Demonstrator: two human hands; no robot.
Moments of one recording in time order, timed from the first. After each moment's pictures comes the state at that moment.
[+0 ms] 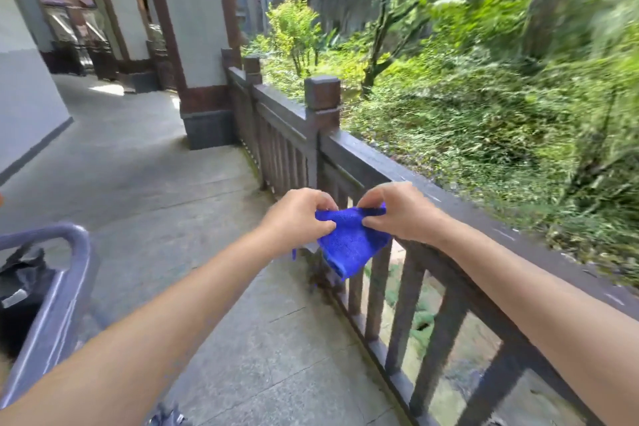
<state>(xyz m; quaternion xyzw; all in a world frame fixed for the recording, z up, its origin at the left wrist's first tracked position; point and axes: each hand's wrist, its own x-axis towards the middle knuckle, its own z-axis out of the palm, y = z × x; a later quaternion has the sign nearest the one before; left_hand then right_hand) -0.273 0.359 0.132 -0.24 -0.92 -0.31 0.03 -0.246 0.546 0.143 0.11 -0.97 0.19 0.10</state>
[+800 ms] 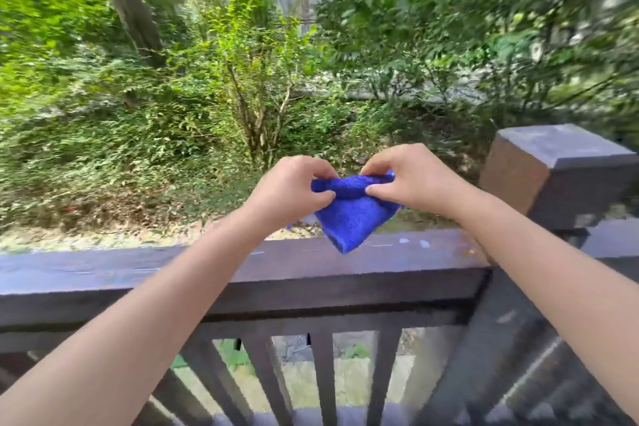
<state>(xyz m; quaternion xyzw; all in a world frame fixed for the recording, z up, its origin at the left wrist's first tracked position) -0.276 0.732 0.159 -0.72 -0.63 -0.28 -0.06 -0.092 0.786 0.168 -0.39 -0.89 0.09 0.23</state>
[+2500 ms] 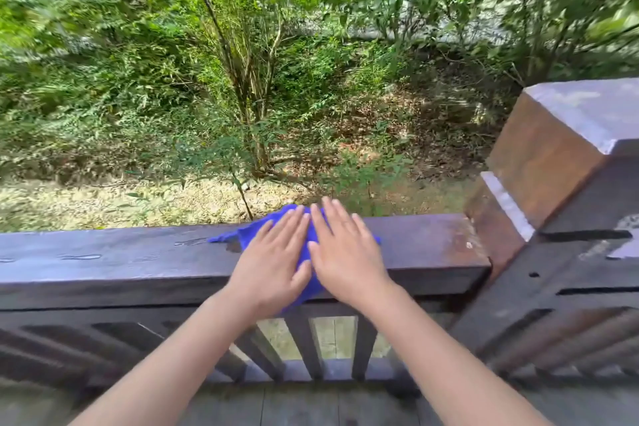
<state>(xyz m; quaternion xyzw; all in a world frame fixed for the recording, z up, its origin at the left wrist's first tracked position) -0.258 0.761 -0.009 -0.76 -0.65 -0.05 0.00 -0.119 0.811 -0.016 -0.46 -0.87 0.08 0.12</state>
